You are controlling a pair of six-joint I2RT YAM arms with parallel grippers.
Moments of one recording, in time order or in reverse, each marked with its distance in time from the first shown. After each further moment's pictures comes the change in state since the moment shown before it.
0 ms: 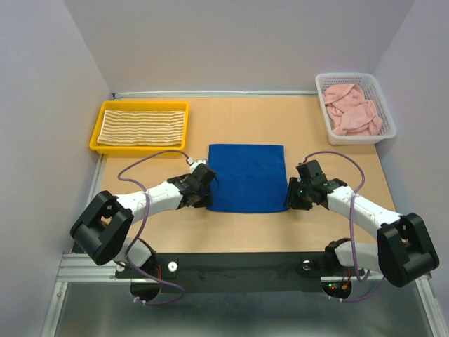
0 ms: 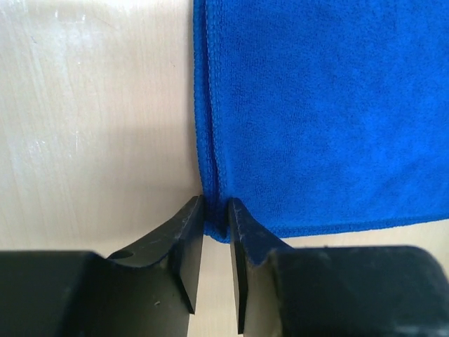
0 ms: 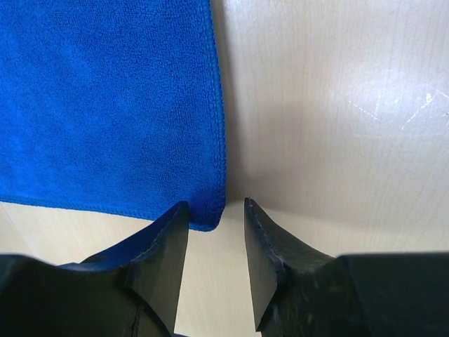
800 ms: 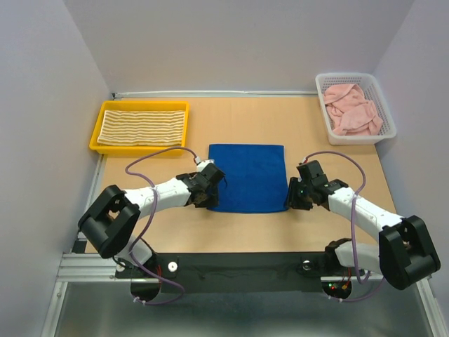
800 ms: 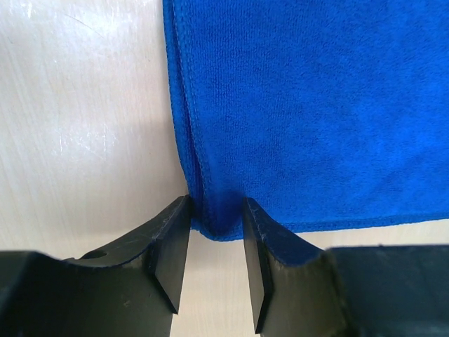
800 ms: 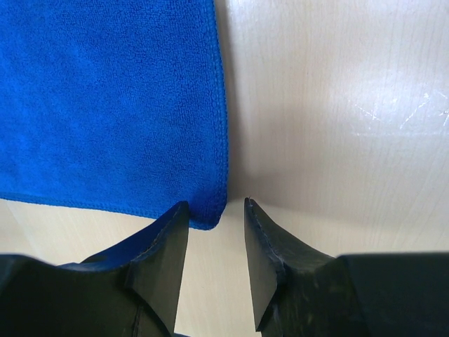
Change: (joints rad) left arm -0.057 0.061 0.087 -0.088 -0.048 0.009; right arm 0.000 -0.021 -0.007 0.001 0.000 0.000
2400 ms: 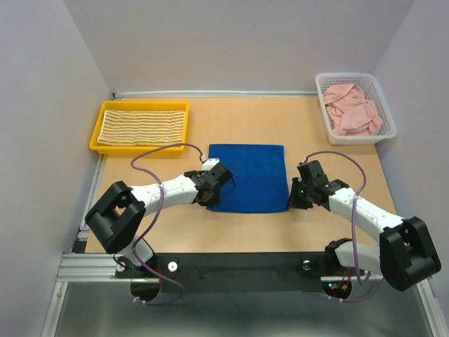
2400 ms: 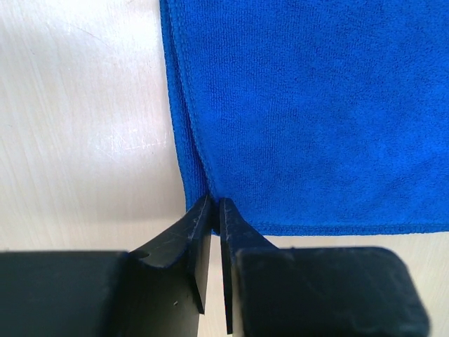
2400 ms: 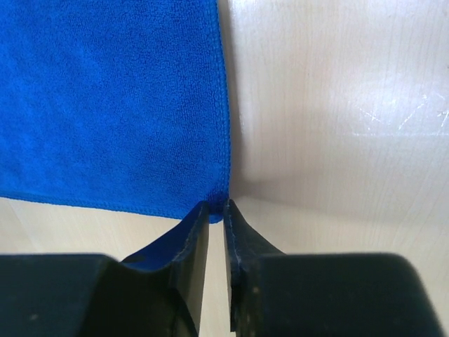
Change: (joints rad) left arm -0.061 0.064 0.099 -0.111 -0.103 0.000; right arm 0.000 -0.011 0.000 0.000 0.000 0.000
